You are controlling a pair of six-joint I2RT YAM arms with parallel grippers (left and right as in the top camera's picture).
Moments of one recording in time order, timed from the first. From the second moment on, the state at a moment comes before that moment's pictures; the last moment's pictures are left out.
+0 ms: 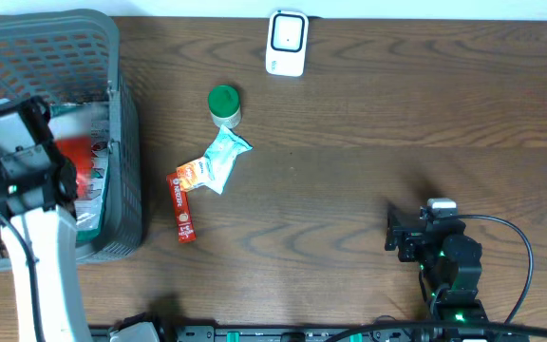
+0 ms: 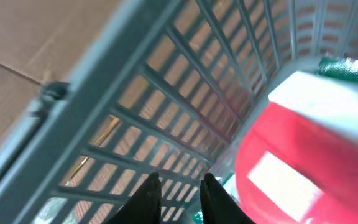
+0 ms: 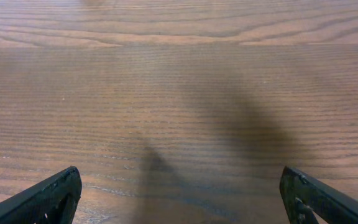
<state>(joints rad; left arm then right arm) 0.36 1.23 1.09 -0.53 -0.57 0.10 0.02 0.52 0.01 -0.02 -0.06 0.05</state>
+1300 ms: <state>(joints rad) 0.38 1.62 1.09 -0.65 -0.02 0.27 0.02 0.52 0.01 -0.02 -0.06 0.05</state>
